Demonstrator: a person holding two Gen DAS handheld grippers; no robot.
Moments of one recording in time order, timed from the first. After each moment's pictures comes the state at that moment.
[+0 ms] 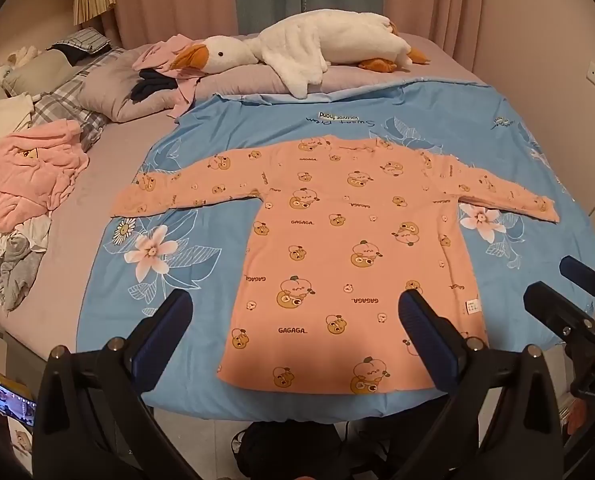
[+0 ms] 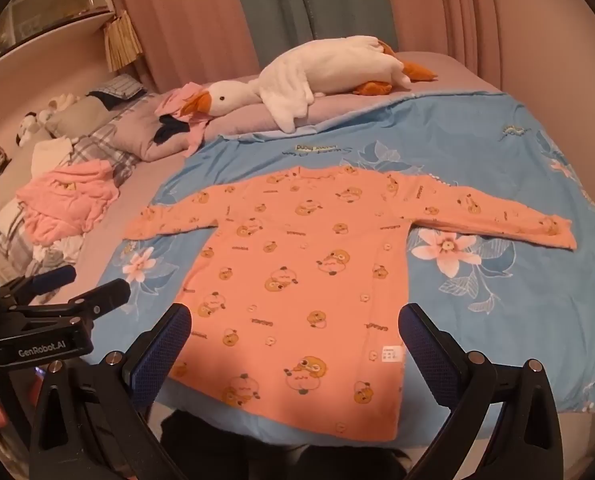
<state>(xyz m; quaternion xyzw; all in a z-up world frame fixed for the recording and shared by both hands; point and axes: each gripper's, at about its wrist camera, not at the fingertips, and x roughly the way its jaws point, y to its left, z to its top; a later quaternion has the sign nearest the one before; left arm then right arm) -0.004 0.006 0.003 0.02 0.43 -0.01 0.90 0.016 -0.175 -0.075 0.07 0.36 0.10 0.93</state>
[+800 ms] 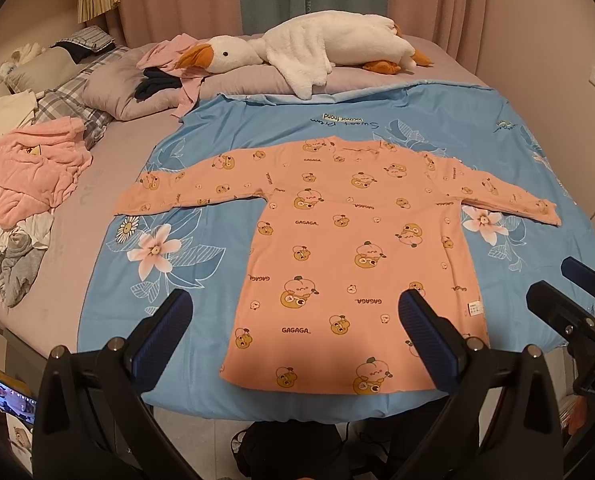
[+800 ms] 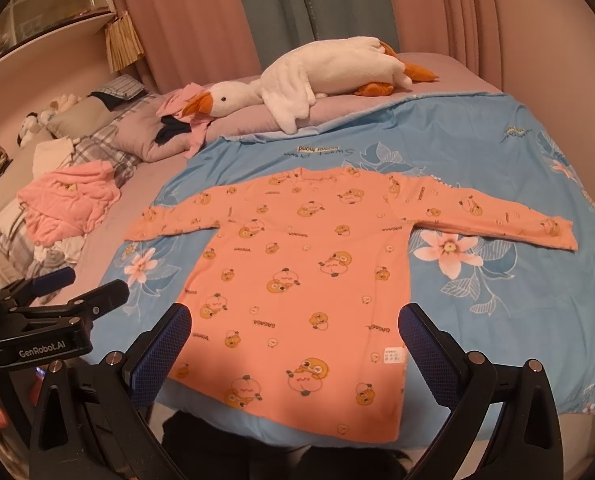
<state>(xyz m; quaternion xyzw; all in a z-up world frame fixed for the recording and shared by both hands) -0.003 0.011 0.005 0.01 0.43 -0.01 0.90 0.010 -0.170 -0.072 0.07 0.35 0.10 0.93</state>
